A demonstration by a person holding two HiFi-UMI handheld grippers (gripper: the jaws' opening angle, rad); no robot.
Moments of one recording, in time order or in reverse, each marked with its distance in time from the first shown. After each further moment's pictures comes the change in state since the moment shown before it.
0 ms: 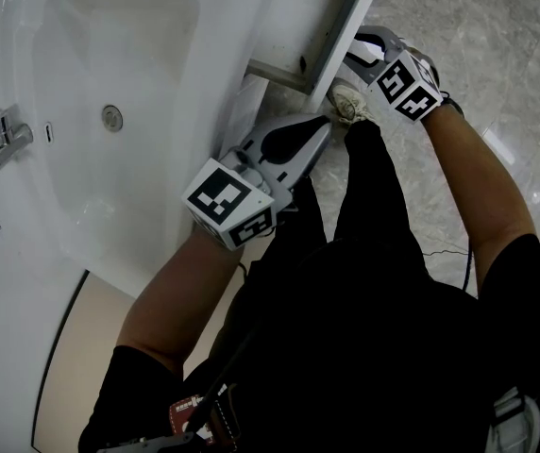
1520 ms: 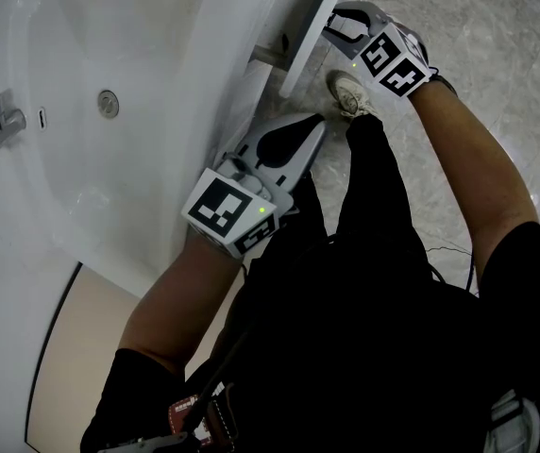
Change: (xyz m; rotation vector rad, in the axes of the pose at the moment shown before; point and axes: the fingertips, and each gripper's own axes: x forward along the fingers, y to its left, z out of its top) left arm -0.020 0.006 -0.017 0.034 -0.032 0.105; right arm 0.032 -0.005 0.034 -0.006 -0.042 -0.007
